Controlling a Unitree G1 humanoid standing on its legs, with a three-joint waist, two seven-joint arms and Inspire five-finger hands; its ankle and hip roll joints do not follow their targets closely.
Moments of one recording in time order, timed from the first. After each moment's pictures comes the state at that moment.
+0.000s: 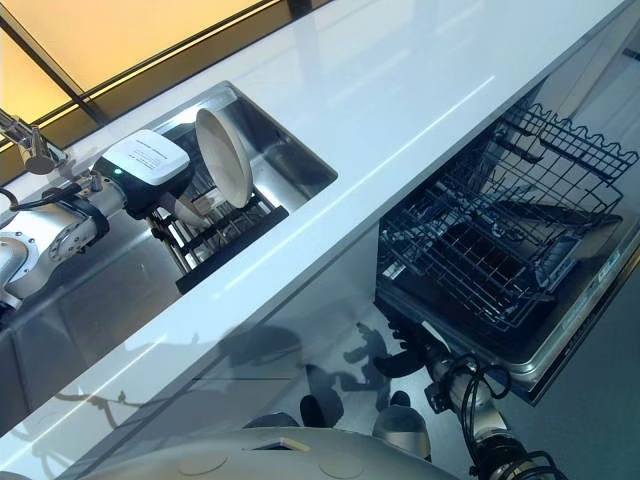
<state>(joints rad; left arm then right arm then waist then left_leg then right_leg) -0.42 1.14 -0.34 0.19 0.87 -0.20 -0.08 0.09 -0.38 0.21 0.61 0.05 -0.13 0.21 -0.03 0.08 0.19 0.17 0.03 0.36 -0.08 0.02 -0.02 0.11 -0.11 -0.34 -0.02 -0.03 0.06</state>
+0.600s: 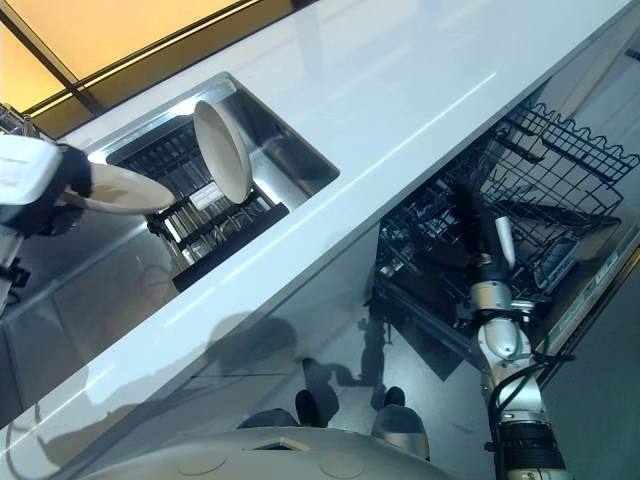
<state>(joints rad) 0.21 1.04 0.32 0.09 0.68 -0.21 0.42 0.14 -0.39 -0.12 -0.02 0.20 -0.27 -0.21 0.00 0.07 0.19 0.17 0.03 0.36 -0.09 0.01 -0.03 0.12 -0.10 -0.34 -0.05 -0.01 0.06</state>
